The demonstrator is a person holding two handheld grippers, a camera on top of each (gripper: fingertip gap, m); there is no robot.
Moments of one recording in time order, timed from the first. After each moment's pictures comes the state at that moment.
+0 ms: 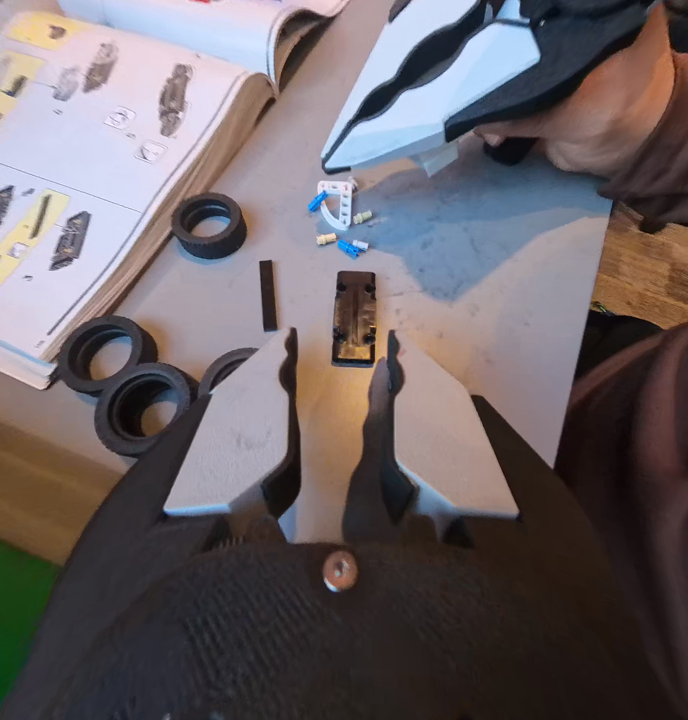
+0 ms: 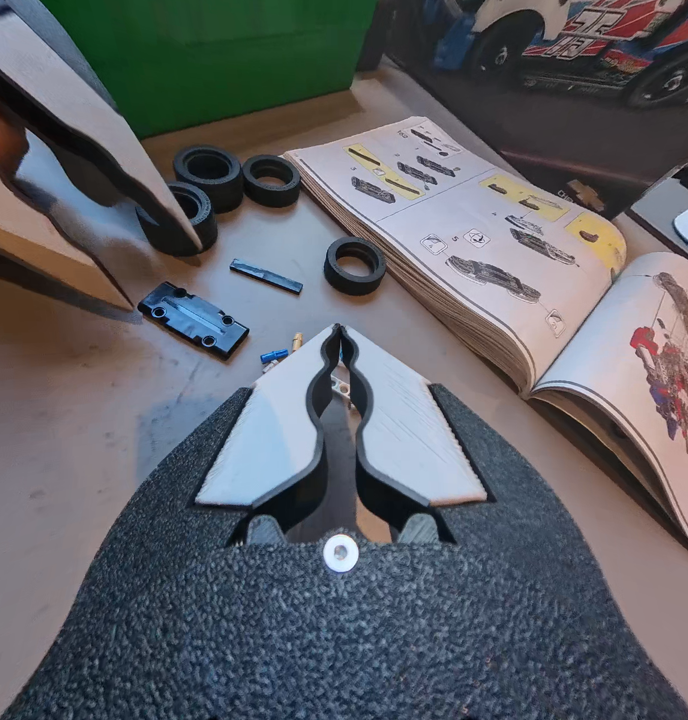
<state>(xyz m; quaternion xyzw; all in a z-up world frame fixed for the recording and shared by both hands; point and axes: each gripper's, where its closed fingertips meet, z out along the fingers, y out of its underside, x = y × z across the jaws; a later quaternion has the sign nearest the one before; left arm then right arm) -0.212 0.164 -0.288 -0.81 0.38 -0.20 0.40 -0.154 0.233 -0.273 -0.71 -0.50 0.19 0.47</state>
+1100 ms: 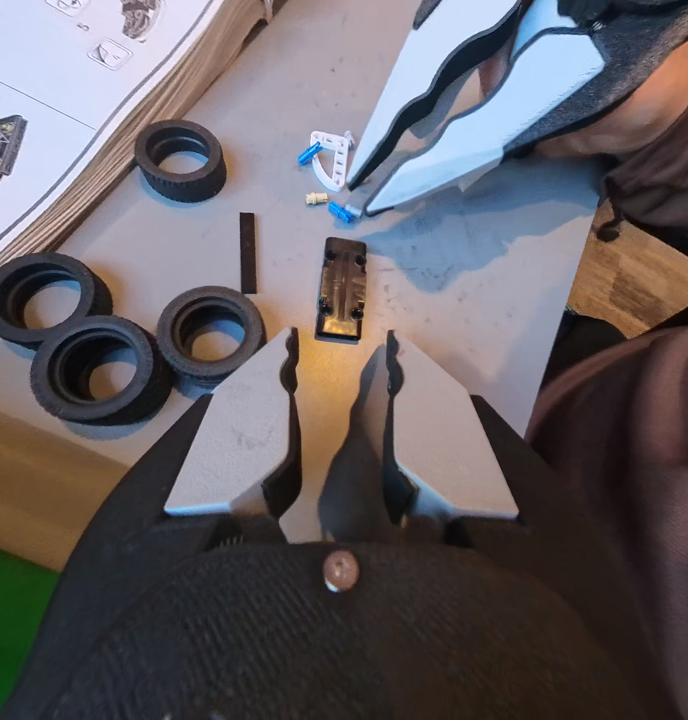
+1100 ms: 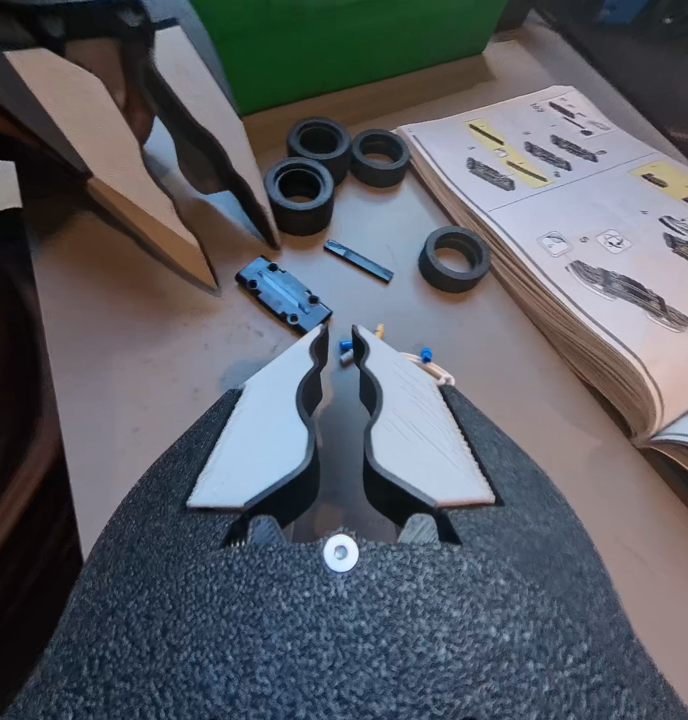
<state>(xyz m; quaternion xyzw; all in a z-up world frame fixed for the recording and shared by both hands) -0.214 0.152 -0.301 -0.84 0.35 -0.24 0.34 -0.169 0.193 -0.288 -0.68 -0.57 0.26 0.38</state>
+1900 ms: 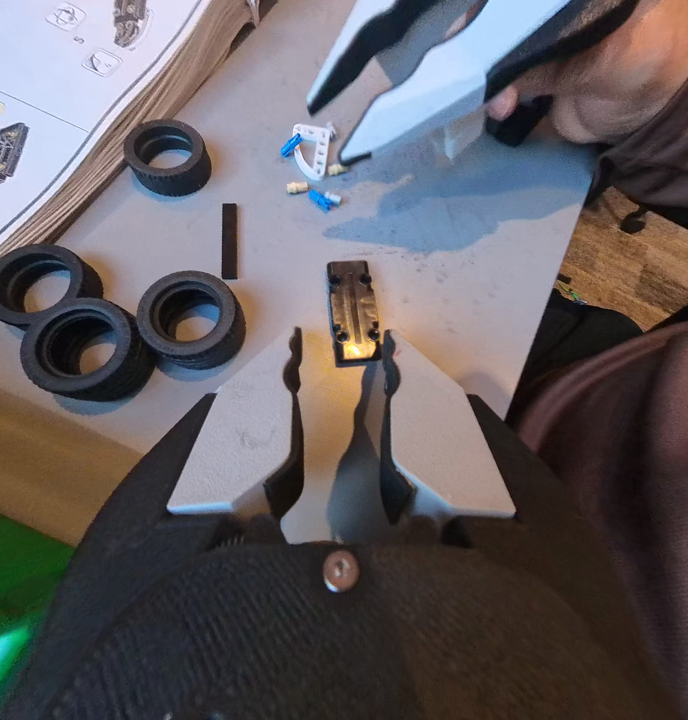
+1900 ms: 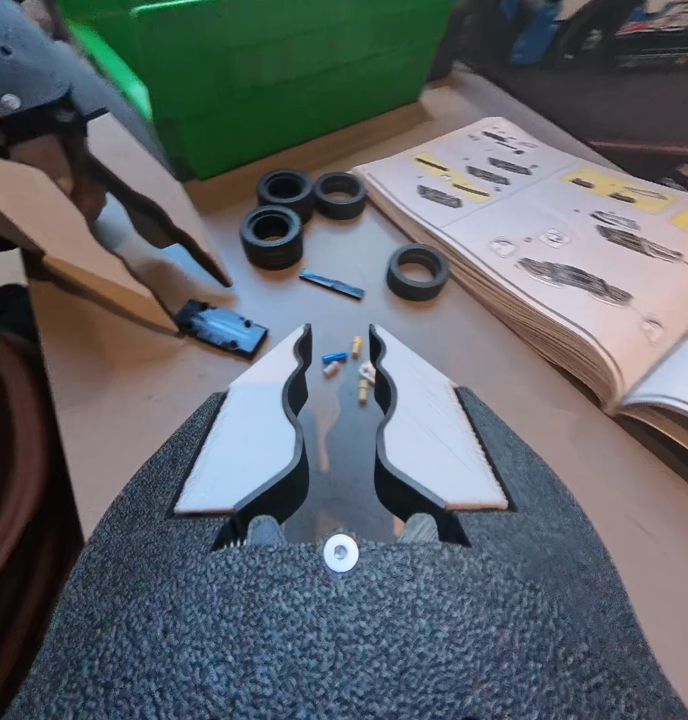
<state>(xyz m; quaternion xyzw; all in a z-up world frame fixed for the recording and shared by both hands) -0.214 0.136 -0.299 -0.84 0.36 -0.21 0.36 -0.162 0.206 -0.269 -0.70 -0.50 0.28 0.42</state>
